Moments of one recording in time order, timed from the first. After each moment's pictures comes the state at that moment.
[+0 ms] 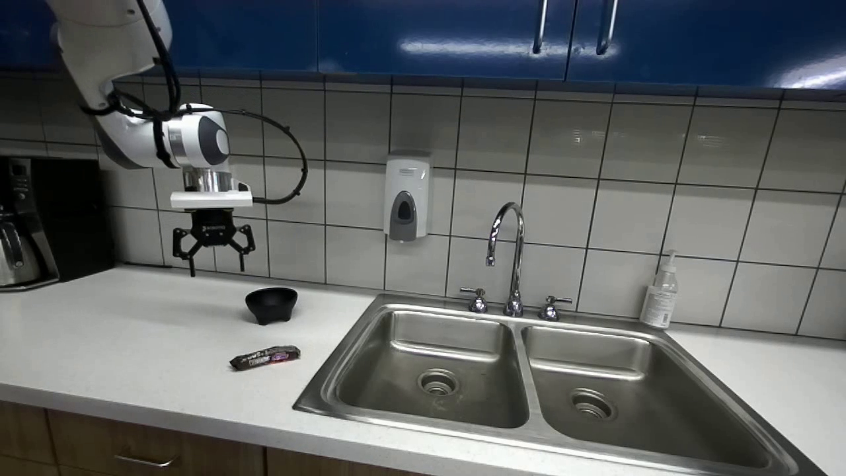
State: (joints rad) arm 0.19 0.41 0.15 -1.81 -0.16 2.11 -0.30
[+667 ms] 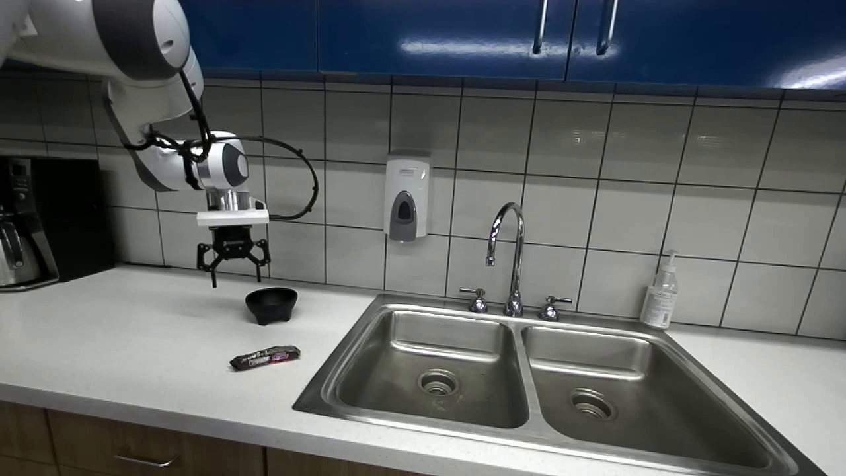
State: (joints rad) arm 0.19 0.65 0.13 -1.53 -0.19 2.06 -0.30
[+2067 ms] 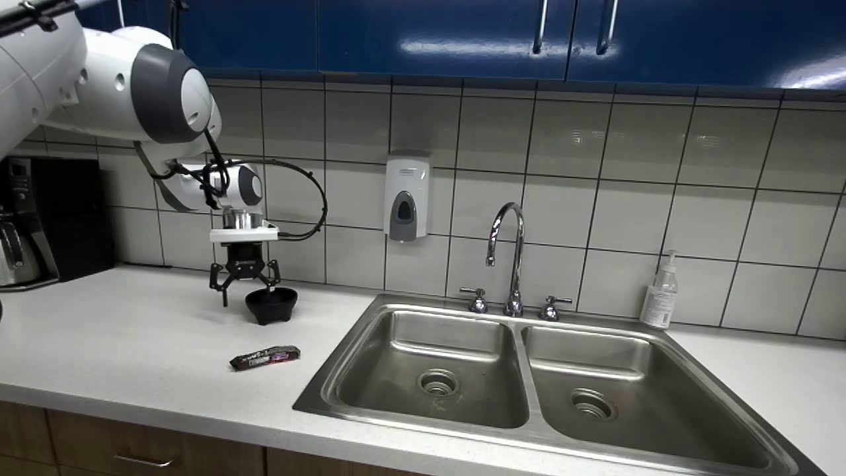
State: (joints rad) arm 0.21 0.87 0.10 -1.27 -0.19 1.83 -0.25
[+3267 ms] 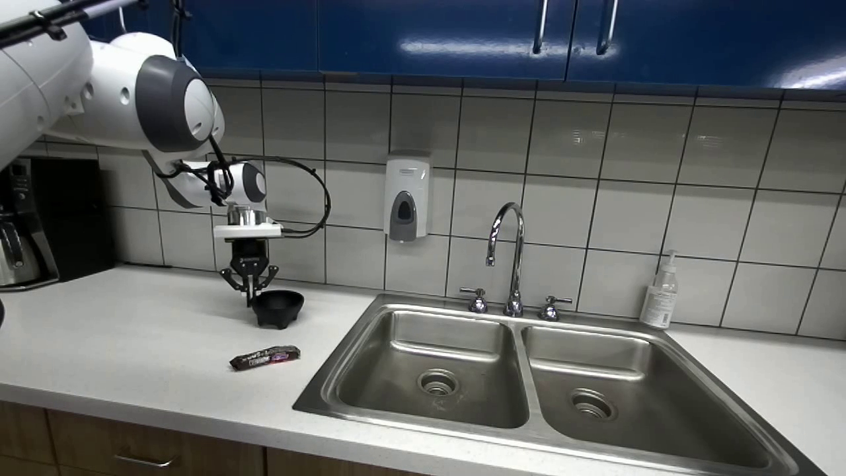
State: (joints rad) arm 0.21 0.90 0.09 -1.19 -0.19 1.76 -0.24
